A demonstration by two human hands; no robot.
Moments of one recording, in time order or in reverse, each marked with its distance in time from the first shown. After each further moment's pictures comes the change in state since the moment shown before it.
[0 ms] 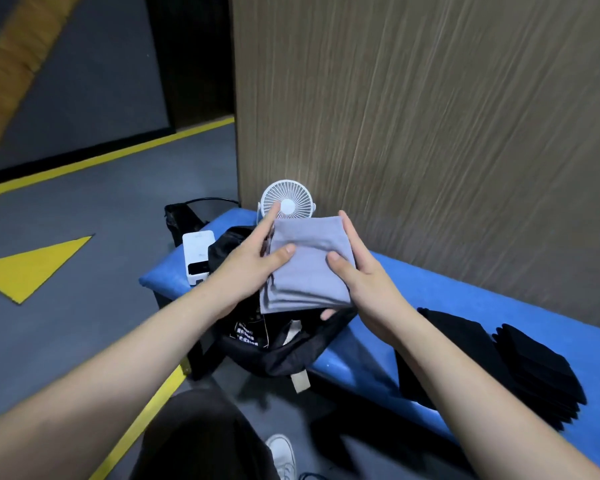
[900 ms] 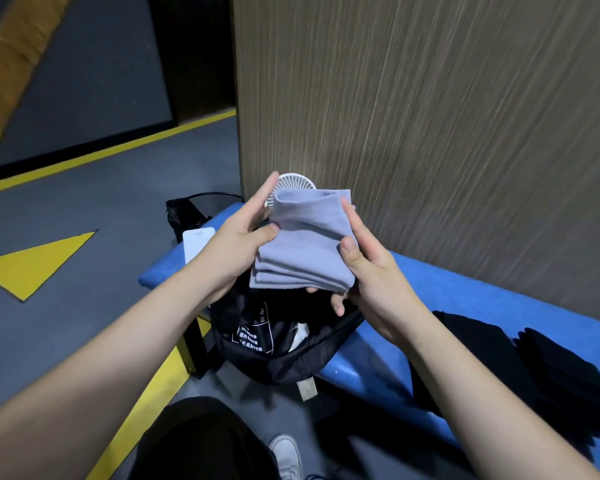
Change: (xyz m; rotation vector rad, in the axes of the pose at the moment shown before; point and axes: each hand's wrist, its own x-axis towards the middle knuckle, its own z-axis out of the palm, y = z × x) left_hand 0.022 0.000 -0.021 -0.145 0.034 0.075; right_hand 0.016 0.000 0.007 0.169 -0.109 -0.151
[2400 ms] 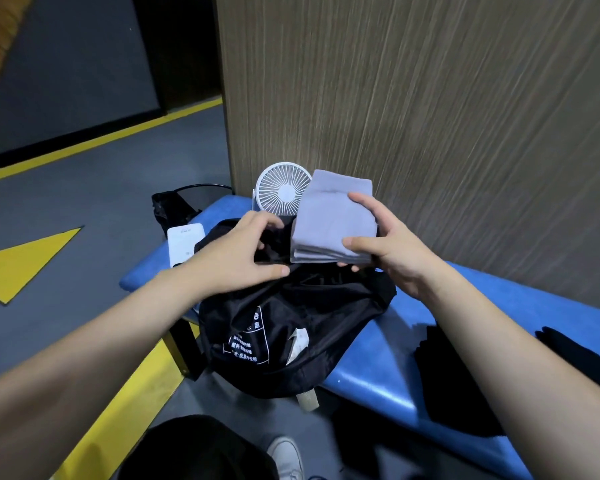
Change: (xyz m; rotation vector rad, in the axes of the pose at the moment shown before) left_hand 0.039 -0.044 -0.016 0.836 -0.227 0.059; right_hand 0.056 0.016 -0.070 -0.200 0.170 0.223
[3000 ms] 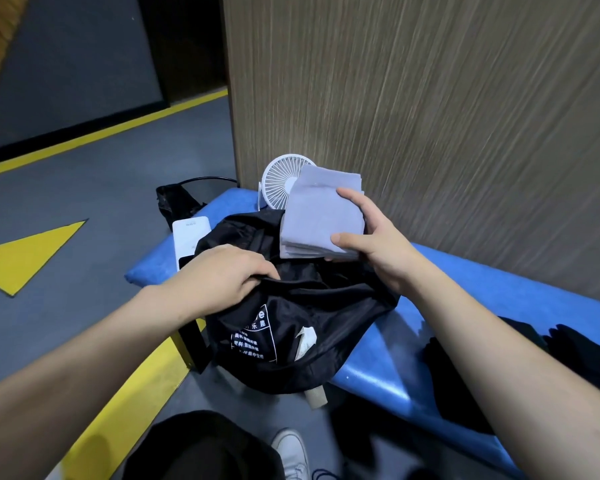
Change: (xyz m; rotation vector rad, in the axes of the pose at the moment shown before) left_hand -0.024 -0.030 0.012 0.366 -0.078 0.157; right_hand 0.021 0.023 0.017 -0.053 -0.064 -0.108
